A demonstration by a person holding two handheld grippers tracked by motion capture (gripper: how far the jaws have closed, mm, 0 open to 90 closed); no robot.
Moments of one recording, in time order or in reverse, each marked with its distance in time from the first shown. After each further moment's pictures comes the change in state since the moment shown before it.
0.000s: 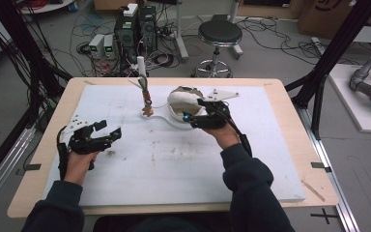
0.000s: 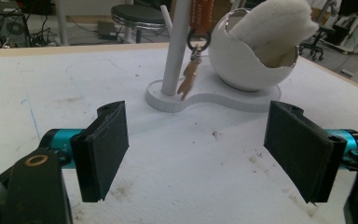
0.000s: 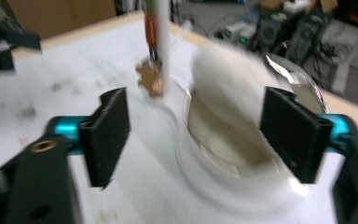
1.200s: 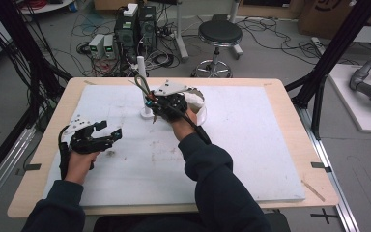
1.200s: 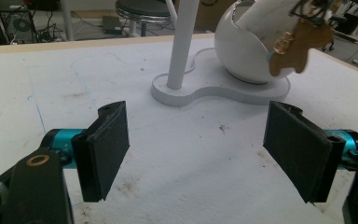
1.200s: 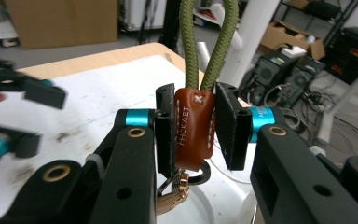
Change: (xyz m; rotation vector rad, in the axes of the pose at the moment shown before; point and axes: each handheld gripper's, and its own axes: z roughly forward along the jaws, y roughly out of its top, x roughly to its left) left arm 0.000 0.000 0.003 0.035 0.032 0.030; right arm 0.081 0.070 0.076 -0.079 -0.046 -0.171
